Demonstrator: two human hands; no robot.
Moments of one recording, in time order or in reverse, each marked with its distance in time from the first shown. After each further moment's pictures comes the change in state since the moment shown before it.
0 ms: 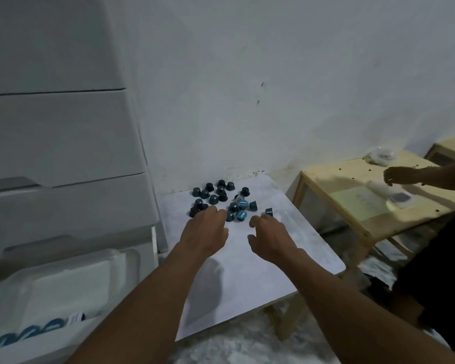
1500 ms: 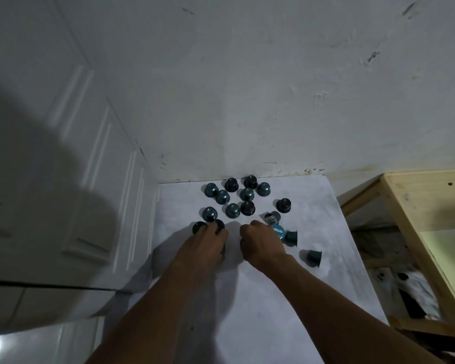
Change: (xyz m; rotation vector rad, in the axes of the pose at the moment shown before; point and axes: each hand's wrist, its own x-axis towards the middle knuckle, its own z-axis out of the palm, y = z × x) left_hand 0.181 -0.108 0.137 -0.013 -0.411 -0.176; right_hand 0.254 0.020 0.115 -0.130 -0.493 -0.163
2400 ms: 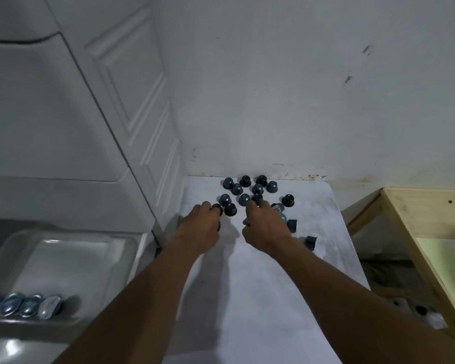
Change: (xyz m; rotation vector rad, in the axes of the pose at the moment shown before) left_hand -0.100 0.026 -0.035 0.015 0.220 -0.242; right_hand -0.090 -0.021 -0.026 0.074 0.226 -0.124
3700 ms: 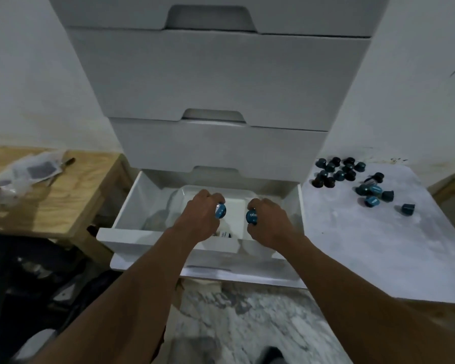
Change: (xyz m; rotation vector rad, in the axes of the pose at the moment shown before) left_hand -0.226 -0.296 -0.047 -0.258 0.115 -0.062; right_hand -0.110 -0.327 0.100 0.146 0.016 -0.077
